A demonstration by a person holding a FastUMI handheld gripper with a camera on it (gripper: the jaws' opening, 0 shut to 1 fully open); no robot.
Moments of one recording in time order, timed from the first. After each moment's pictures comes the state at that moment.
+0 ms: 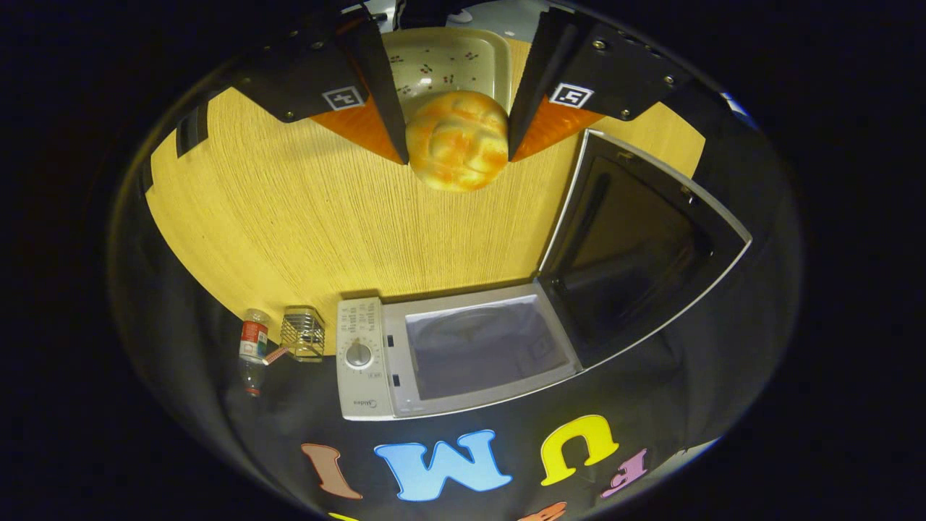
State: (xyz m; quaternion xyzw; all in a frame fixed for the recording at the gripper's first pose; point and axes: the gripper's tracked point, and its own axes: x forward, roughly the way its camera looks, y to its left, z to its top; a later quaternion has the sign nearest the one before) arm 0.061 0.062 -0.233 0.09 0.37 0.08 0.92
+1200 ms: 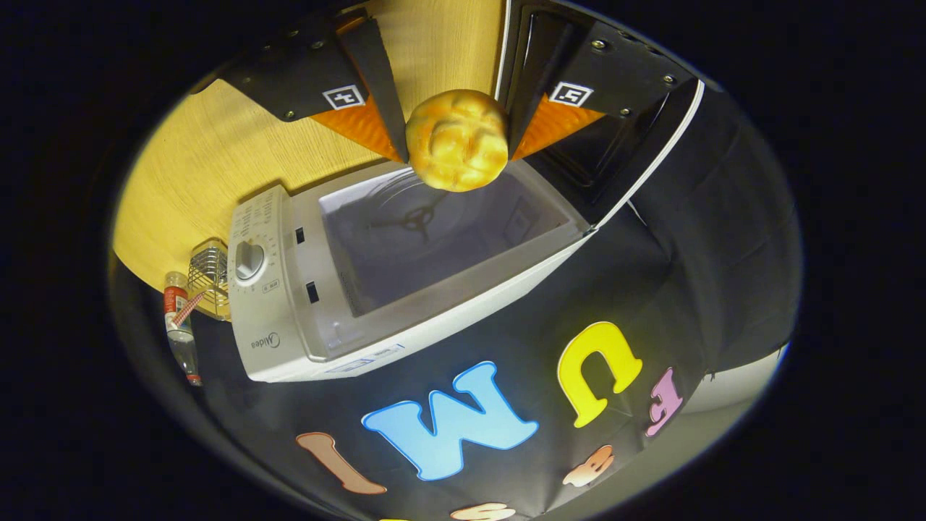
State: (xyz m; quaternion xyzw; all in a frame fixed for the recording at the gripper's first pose) arm 0.277 0.114 -0.187 0.24 0.23 0.10 0.94
